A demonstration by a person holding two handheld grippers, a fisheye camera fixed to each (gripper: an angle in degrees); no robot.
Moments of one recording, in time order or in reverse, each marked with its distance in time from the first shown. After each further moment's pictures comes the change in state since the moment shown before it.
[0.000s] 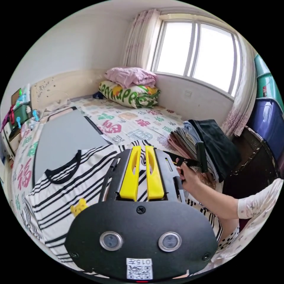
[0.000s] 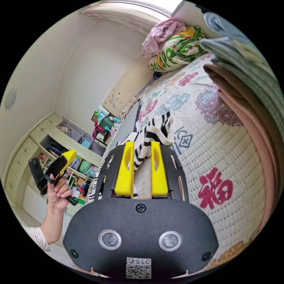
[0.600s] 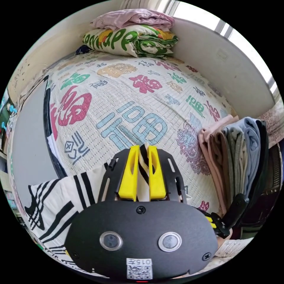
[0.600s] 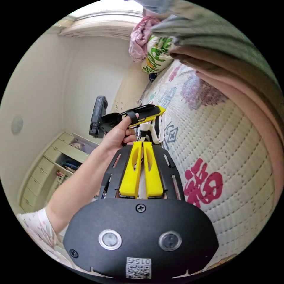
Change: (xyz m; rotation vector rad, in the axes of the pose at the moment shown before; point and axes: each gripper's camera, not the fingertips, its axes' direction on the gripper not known) left arm -0.022 -0.199 0.458 -0.417 -0.055 -0.060; right arm 0.010 -0.022 -0.048 0.066 -0.119 0.054
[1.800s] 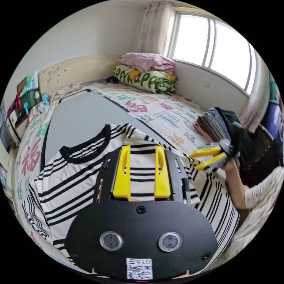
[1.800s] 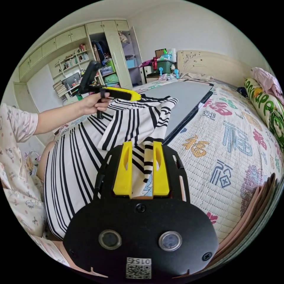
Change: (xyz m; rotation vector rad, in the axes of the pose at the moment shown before) left arm -0.141 0.301 -0.087 0.338 -0.033 -0.105; right arm -0.098 0.191 0.127 -0.630 0.063 -0.973
